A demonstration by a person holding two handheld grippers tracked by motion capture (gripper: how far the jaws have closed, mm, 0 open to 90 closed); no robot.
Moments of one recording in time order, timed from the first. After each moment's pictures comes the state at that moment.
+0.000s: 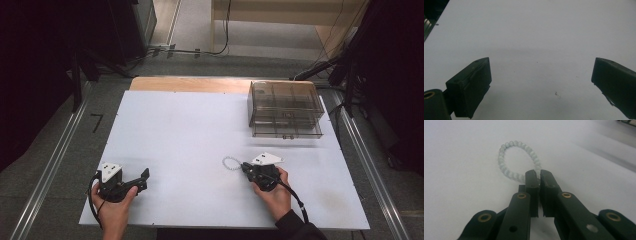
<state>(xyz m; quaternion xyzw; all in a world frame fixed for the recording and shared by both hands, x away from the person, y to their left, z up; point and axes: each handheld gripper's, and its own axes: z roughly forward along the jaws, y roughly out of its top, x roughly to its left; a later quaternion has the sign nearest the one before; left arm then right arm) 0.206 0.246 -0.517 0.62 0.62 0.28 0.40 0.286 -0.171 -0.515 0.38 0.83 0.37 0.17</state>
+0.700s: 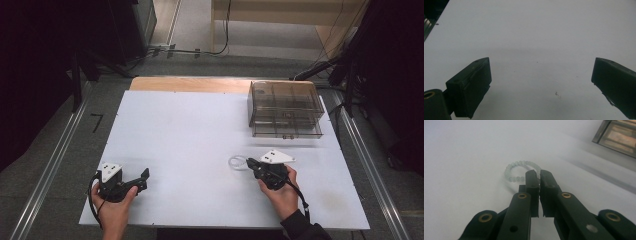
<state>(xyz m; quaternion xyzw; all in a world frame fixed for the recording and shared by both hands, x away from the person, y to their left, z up) 0.206 0.246 -0.517 0.62 0.62 0.28 0.40 0.282 -0.188 -0.494 0.38 0.81 0.40 0.19</state>
